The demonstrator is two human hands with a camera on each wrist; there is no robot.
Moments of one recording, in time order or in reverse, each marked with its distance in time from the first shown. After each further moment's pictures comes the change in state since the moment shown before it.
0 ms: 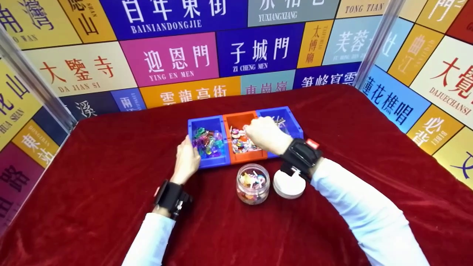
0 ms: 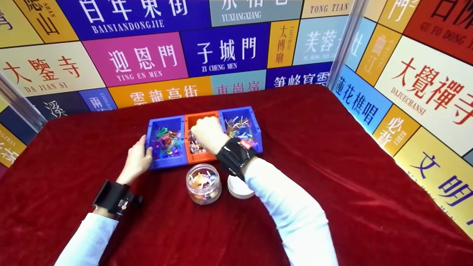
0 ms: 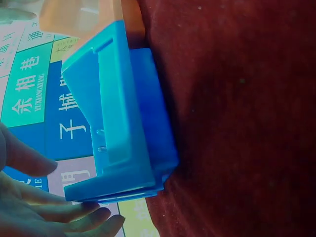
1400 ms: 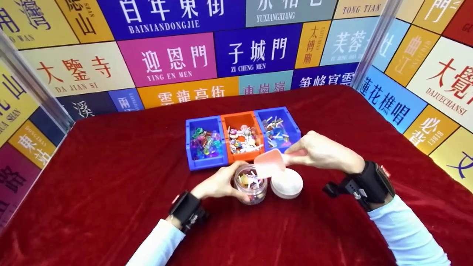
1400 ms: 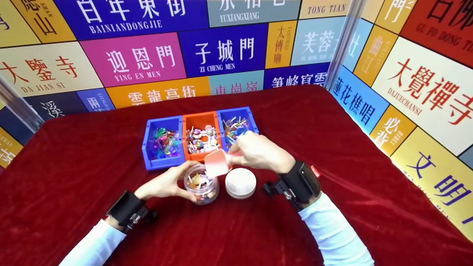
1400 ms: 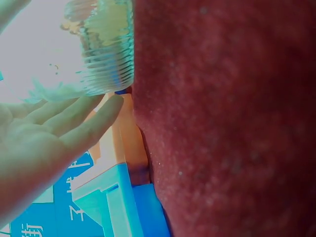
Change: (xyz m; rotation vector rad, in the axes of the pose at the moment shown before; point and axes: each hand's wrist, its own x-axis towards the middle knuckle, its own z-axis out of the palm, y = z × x) left_hand -0.039 0.042 0.034 -0.292 -0.709 0.400; right_hand -0.110 0.051 -0.030 0.664 -0.059 -0.067
